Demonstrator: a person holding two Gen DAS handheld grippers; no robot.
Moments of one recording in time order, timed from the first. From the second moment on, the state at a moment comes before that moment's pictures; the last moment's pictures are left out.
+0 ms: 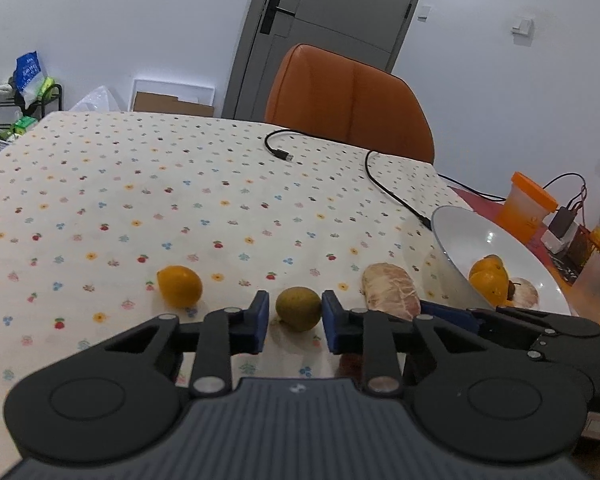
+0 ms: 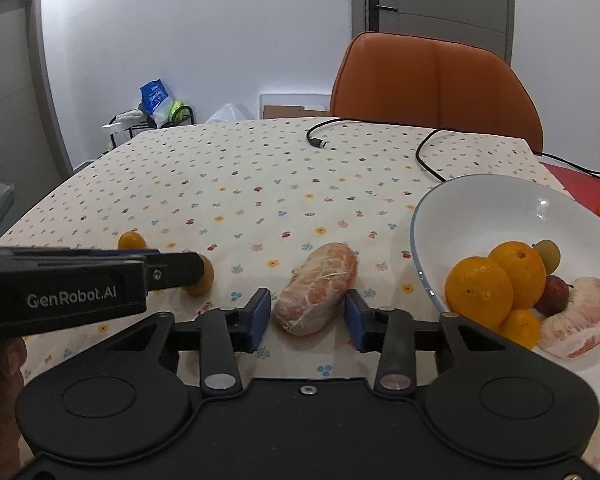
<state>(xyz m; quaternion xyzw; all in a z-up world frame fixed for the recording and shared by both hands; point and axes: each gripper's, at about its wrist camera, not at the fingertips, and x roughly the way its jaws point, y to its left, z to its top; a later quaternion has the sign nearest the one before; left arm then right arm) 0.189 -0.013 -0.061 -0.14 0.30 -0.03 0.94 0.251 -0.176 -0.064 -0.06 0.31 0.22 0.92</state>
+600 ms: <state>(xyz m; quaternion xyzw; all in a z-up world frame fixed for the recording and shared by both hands) 0.170 -0.006 -0.057 -0.12 0.30 0.03 0.95 0.238 -0.189 -0.062 -0.04 0.32 0.24 0.92</state>
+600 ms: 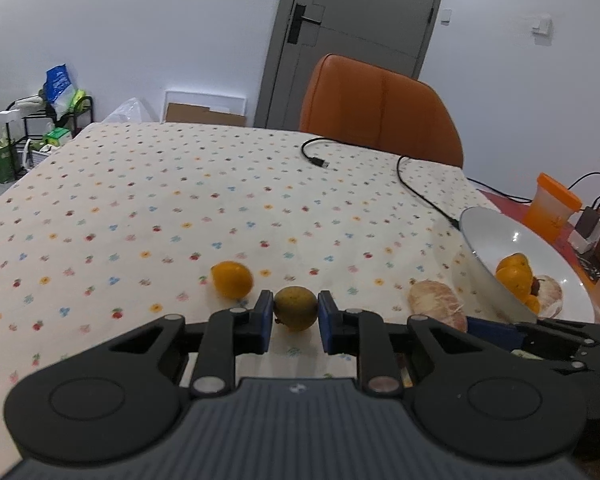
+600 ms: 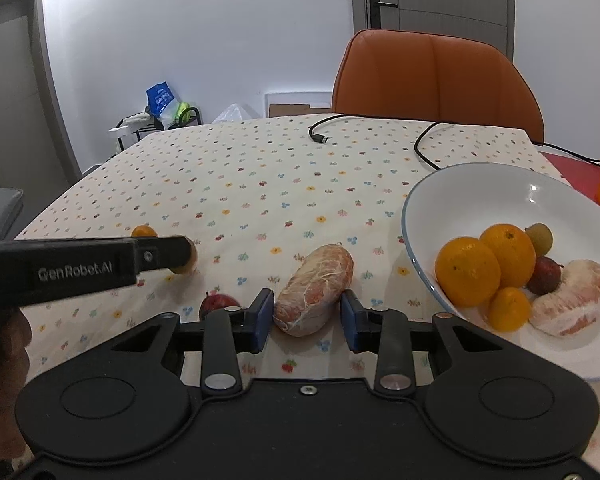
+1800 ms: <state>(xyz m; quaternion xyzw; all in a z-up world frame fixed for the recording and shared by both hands) 0.170 -0.026 -0.026 -0.11 0.26 0.01 0.96 0.228 -0.200 -0.033 -0.05 0.26 0.24 0.93</state>
